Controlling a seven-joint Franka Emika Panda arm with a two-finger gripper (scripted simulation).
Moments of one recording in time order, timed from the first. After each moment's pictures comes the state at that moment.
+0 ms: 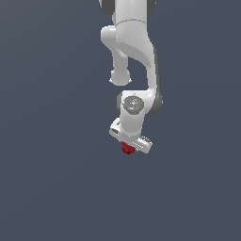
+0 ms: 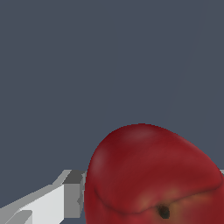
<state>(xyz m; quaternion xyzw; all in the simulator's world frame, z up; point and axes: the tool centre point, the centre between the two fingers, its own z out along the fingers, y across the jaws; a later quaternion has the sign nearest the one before) 0.017 0.042 0.047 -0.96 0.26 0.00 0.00</state>
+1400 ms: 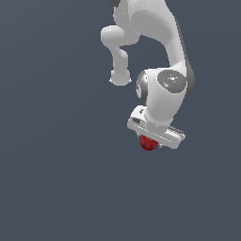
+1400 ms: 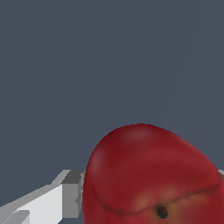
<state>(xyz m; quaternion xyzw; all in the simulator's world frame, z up) 0.048 0.121 0.155 -0.96 0.26 0.00 0.00</state>
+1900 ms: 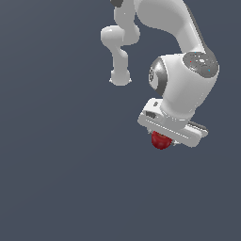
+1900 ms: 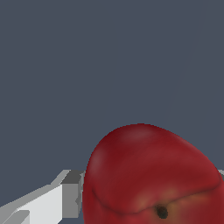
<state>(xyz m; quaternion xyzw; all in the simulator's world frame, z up) 0.064 0.156 0.204 -0.96 0.26 0.00 0.00</state>
